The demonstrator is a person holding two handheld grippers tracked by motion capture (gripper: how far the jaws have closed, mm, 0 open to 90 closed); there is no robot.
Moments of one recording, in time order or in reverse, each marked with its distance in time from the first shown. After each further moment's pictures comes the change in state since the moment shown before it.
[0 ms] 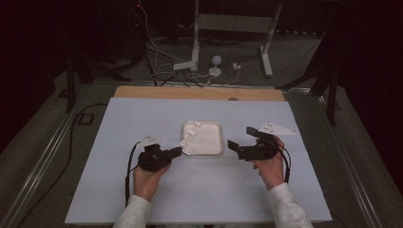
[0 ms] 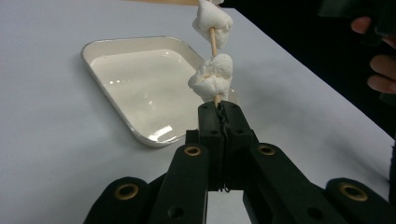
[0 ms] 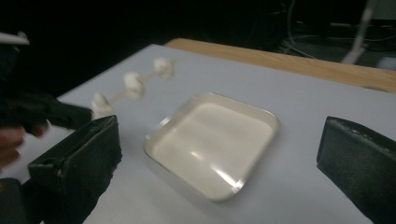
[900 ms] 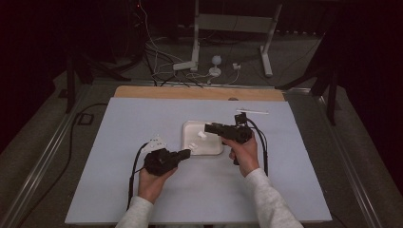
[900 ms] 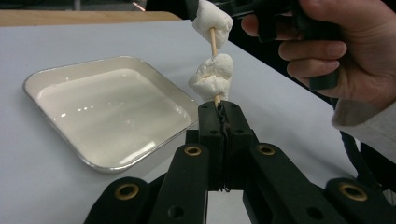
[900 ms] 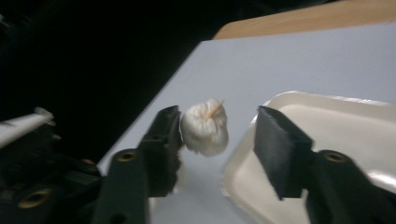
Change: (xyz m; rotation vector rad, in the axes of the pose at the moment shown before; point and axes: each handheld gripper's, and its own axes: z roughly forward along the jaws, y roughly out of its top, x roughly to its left) left arm -0.018 0.000 0.005 -0.047 -0.110 0.118; right arm 0.002 0.025 0.076 0.102 0.250 0.365
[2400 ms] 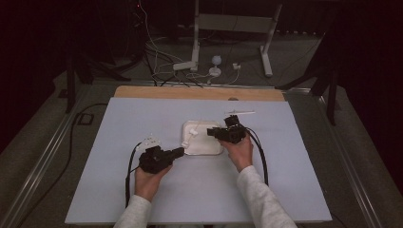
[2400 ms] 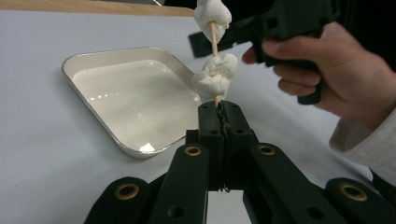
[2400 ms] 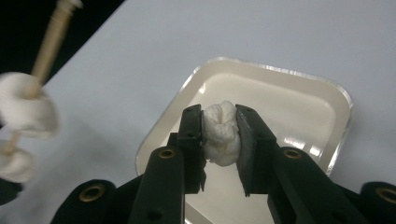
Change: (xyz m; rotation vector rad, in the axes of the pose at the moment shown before) left arm 0.017 -0.005 -0.006 0.002 0.054 -0.074; right arm -0.024 -0.009 0.033 0.149 -0.276 -0.130
